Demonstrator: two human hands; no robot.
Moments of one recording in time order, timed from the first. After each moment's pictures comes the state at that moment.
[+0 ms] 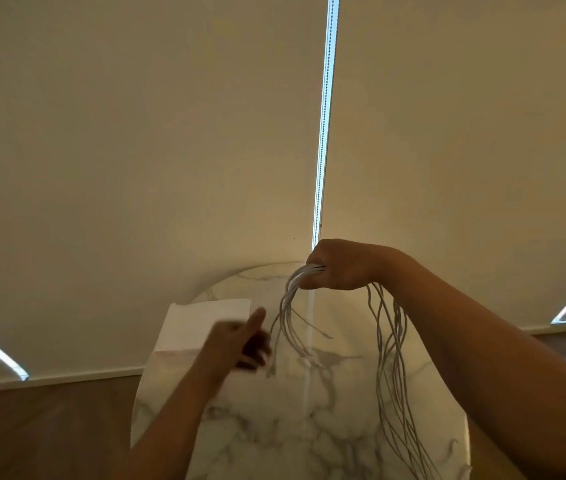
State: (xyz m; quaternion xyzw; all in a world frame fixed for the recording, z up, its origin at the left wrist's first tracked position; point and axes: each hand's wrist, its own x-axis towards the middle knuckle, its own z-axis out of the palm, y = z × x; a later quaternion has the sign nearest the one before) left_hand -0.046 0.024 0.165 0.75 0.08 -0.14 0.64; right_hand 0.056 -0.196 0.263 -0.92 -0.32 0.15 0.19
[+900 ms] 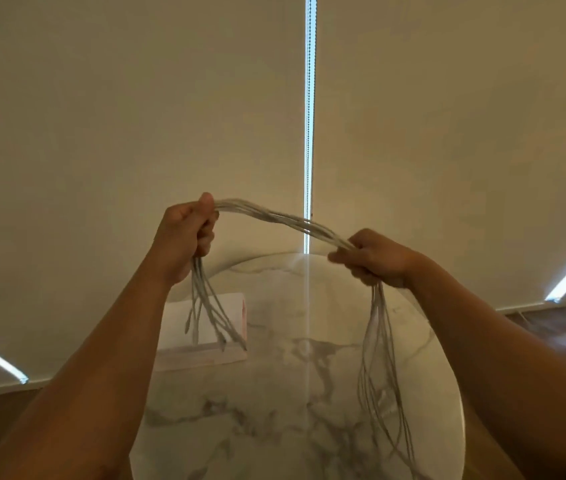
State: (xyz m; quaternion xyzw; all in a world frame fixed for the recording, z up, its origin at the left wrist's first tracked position) left_hand 0.055 0.050 0.259 0.70 -0.08 0.07 0.71; right_hand 0.055 -0.261 0.232 -0.82 -0.09 0.16 0.54
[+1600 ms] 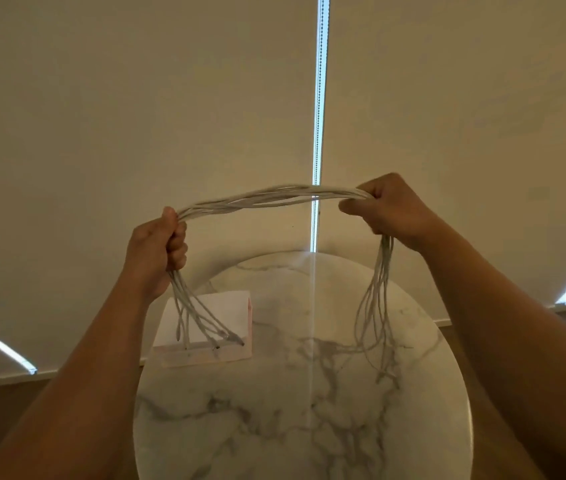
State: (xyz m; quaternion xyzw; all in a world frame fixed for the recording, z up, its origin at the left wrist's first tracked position) left_hand 0.049 0.094 0.235 0.66 -0.01 0.10 0.75; right_hand 0.077 -0.255 0.278 -0.86 -0.12 -0.04 0.50
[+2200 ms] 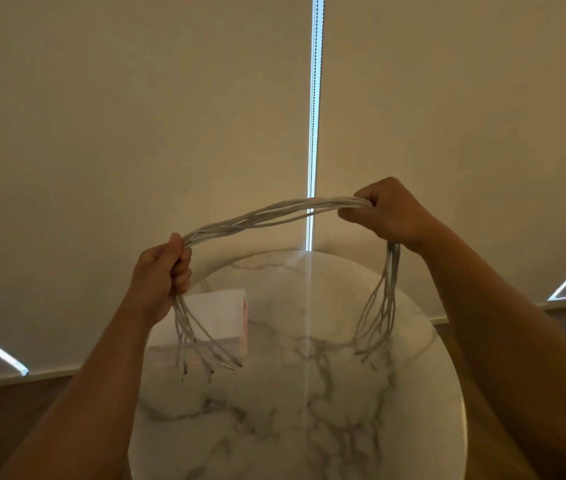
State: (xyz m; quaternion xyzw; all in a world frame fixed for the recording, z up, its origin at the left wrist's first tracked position) left_hand 0.038 0.089 0.201 0.64 -0.01 0.05 0.76; right_hand 0.079 -0.260 0.275 -0.90 -0.16 -0.06 0.40
